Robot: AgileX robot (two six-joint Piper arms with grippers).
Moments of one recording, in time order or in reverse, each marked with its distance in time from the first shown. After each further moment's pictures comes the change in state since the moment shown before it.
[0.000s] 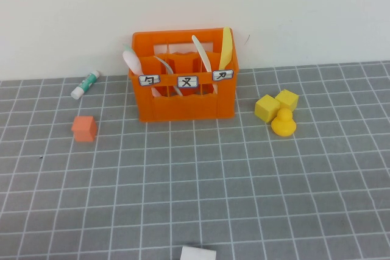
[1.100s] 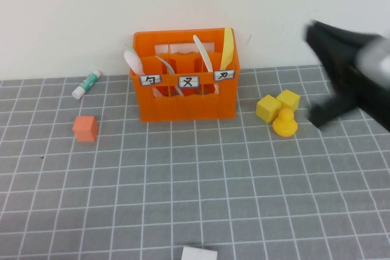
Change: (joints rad) right arm 0.000 0.814 -0.660 -0.091 -0.097 0.274; left arm 0.000 0.000 0.000 0.000 0.000 0.004
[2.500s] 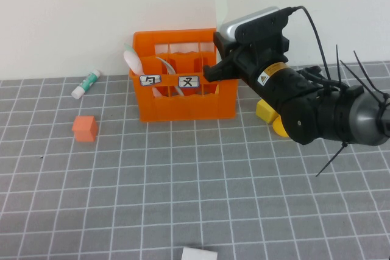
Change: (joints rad) right arm -0.024 0.815 -0.645 0.124 -0.019 0.078; left arm 0.000 0.000 0.000 0.000 0.000 -0.002
